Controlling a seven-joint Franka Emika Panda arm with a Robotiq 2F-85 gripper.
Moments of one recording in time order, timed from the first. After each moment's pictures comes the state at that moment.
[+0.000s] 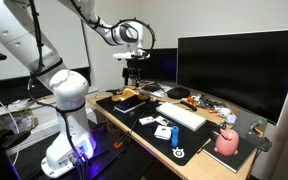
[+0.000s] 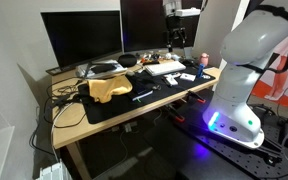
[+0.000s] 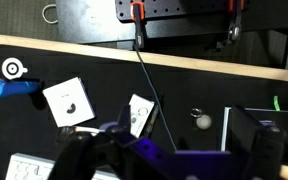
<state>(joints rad) -0.09 -0.46 -0.09 -2.58 -0.11 1.89 -0.03</state>
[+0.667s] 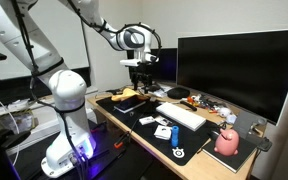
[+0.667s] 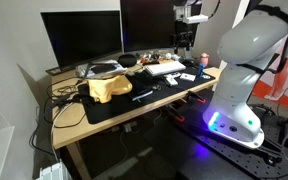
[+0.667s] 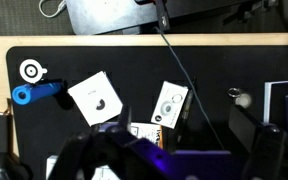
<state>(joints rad) -0.18 -0.45 -0.17 -2.64 -0.17 2.07 -0.04</state>
